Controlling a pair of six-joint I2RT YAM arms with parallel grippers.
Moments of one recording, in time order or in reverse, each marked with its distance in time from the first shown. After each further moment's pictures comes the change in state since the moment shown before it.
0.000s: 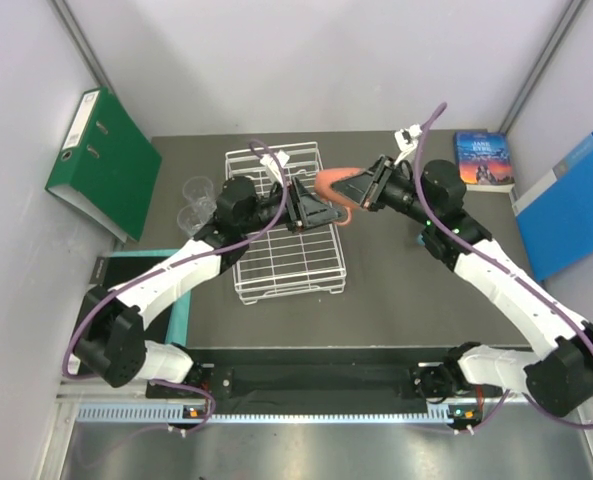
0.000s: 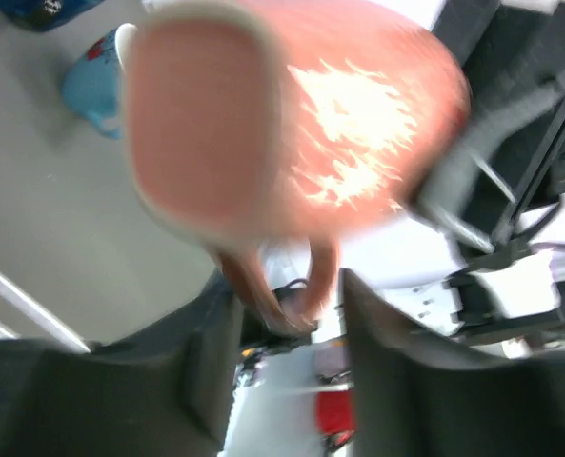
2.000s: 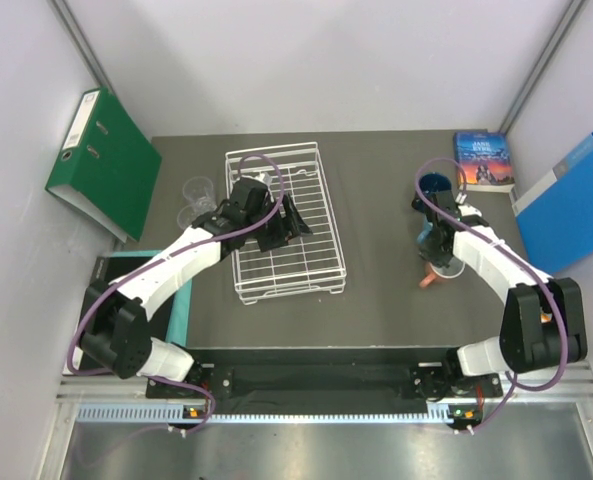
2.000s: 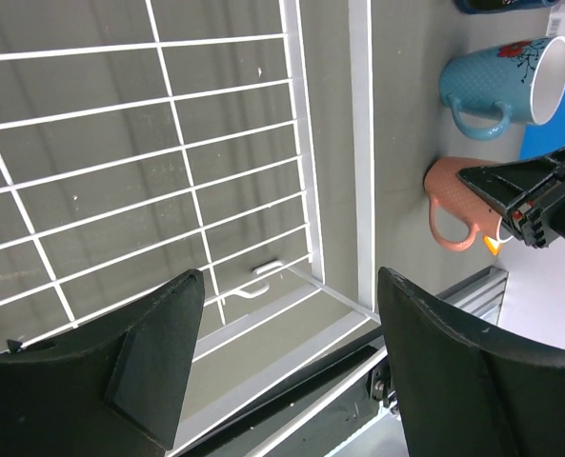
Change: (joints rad) left arm 0.035 0.051 0.126 -0.783 -0.444 0.270; right arm -0.310 0.190 -0.151 -0.837 0.759 -0.037
